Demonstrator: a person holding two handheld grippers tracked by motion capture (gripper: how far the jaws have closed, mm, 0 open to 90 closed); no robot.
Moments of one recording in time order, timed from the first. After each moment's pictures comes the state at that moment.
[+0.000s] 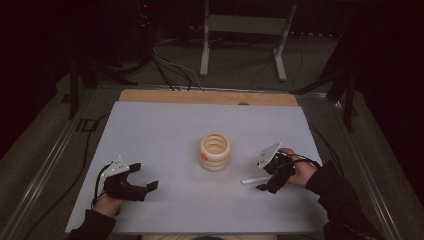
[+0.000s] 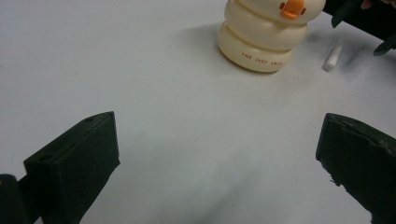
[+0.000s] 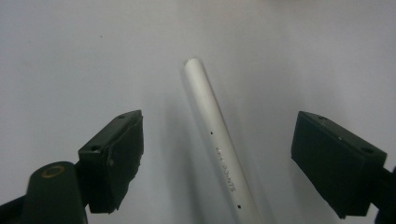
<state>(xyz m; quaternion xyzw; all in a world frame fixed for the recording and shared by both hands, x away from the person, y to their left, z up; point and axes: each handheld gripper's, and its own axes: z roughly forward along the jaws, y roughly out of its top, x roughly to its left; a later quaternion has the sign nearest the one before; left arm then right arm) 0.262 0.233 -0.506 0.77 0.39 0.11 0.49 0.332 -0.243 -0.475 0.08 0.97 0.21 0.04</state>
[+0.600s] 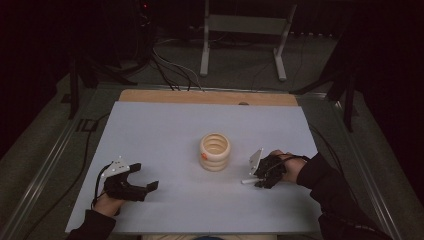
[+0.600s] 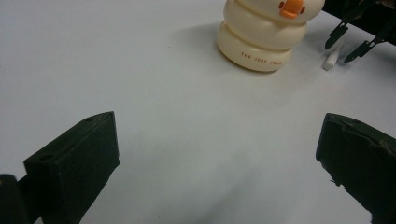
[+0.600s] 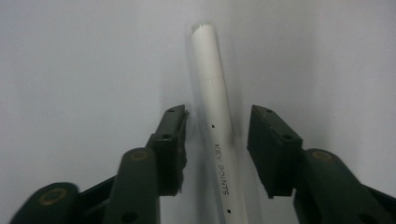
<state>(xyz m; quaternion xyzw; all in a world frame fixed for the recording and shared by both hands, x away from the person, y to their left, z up) 0.262 0.233 -0.506 0.77 0.39 0.11 0.49 0.338 -0.218 -0.488 0.00 0.99 0.10 0.04</state>
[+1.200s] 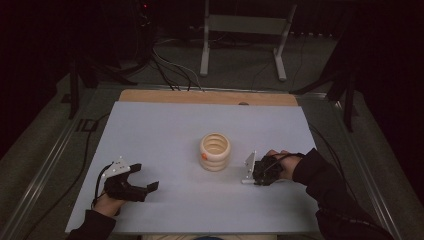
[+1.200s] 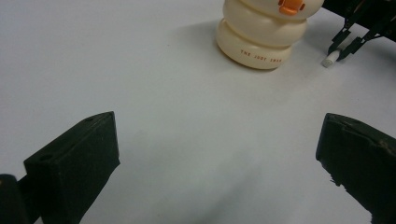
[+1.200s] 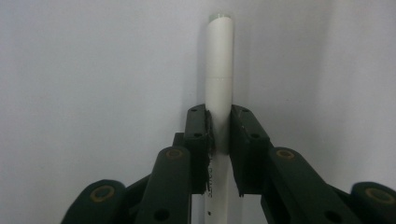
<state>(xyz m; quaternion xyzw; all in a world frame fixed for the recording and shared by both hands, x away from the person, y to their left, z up) 0.262 0.232 -0.507 0.77 0.39 0.11 0.49 0.340 -0.208 -0.491 -0.04 1.00 0.05 0.03</state>
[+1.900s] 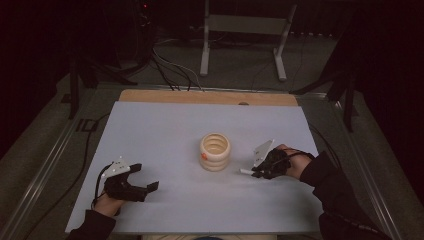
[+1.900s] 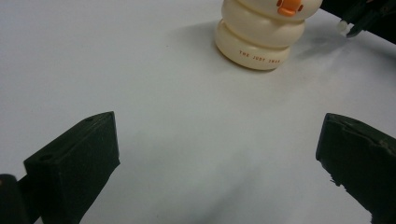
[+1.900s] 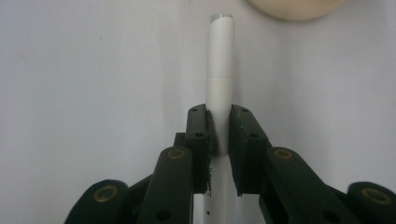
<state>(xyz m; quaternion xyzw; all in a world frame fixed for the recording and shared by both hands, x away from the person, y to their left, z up) 0.262 0.232 -0.507 0.77 0.39 0.11 0.49 0.341 -0.229 -0.459 0.04 0.98 0.20 0.05</state>
